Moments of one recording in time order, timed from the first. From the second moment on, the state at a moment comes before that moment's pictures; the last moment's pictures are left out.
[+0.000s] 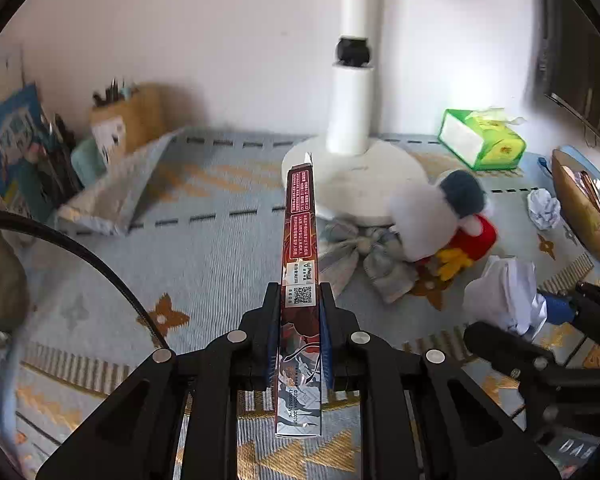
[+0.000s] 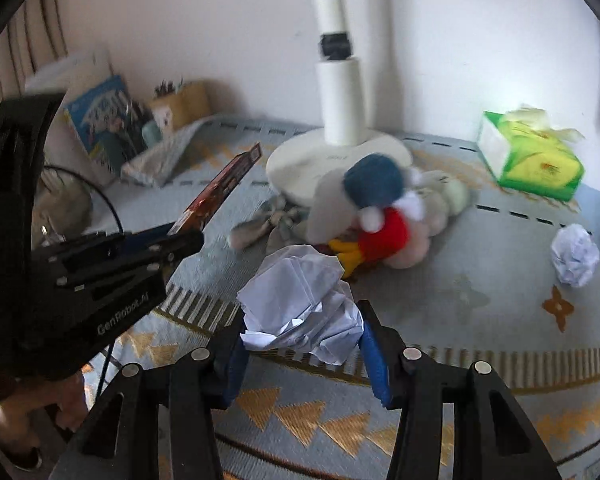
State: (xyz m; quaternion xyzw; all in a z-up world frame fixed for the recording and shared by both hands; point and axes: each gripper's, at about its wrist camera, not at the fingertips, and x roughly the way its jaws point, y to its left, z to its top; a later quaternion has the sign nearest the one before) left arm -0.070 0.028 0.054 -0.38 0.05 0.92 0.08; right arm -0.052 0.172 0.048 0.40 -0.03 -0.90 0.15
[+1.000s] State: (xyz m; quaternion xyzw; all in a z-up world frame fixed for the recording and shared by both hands) left arm -0.029 0.138 0.169 -0.27 0.03 0.94 0.19; right arm 0.024 0.306 0.154 0.27 -0.13 -0.95 0.10
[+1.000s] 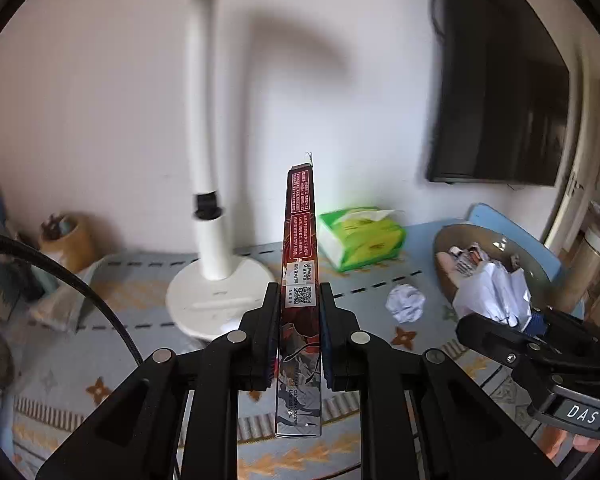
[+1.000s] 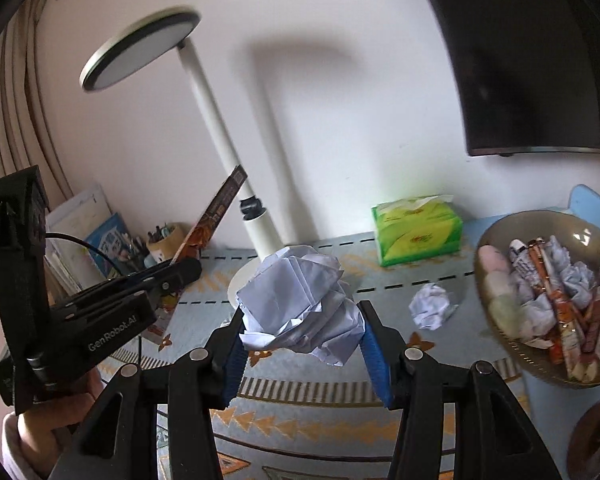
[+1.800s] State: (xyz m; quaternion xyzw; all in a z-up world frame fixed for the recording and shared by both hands) left arm -0.040 0.312 0.181 -0.25 0.07 0.91 0.31; right arm 0.028 0.460 0.157 0.26 -0.19 -0.95 0.01
